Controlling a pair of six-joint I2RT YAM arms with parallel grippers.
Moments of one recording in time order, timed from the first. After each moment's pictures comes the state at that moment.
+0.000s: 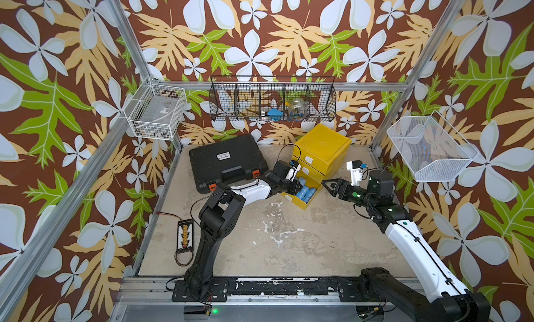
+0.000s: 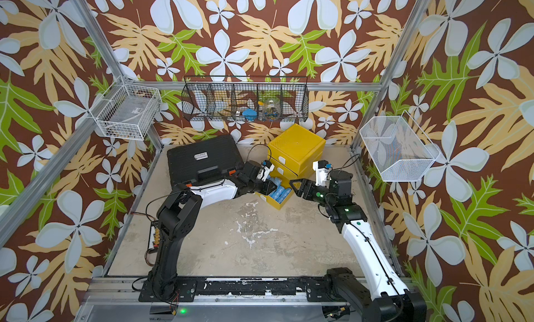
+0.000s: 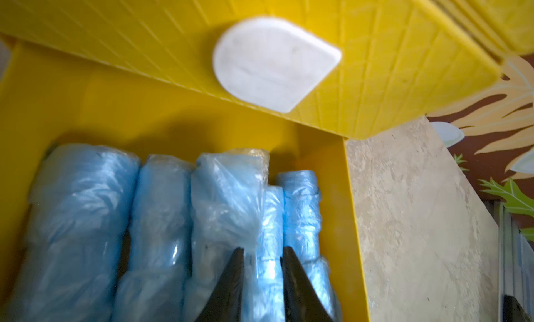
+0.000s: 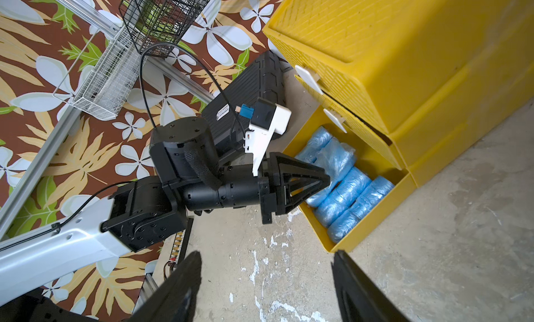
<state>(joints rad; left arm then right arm) -0.66 2.16 1.53 -0.07 0.30 -0.30 0.09 1.03 0.82 -0.25 -0.59 0.52</state>
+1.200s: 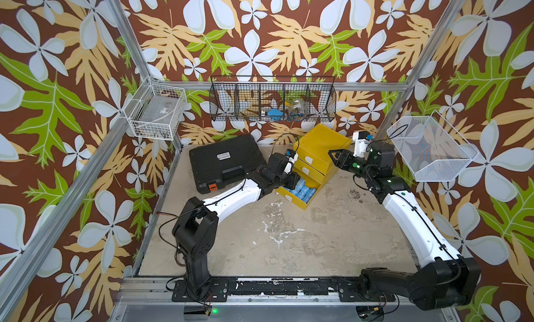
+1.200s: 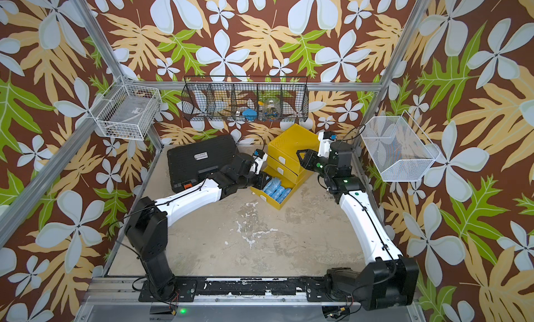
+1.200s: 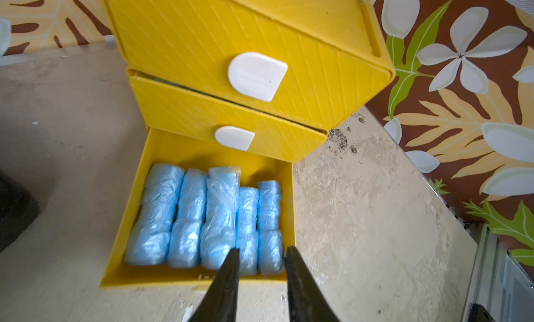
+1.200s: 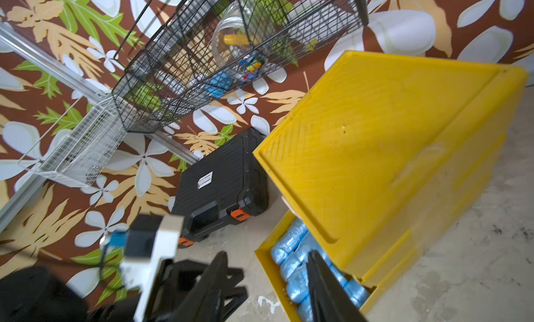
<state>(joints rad) -0.70 1.76 1.36 -0.17 0.15 -0.33 0.09 1.33 1.21 -0.22 -0.40 0.50</state>
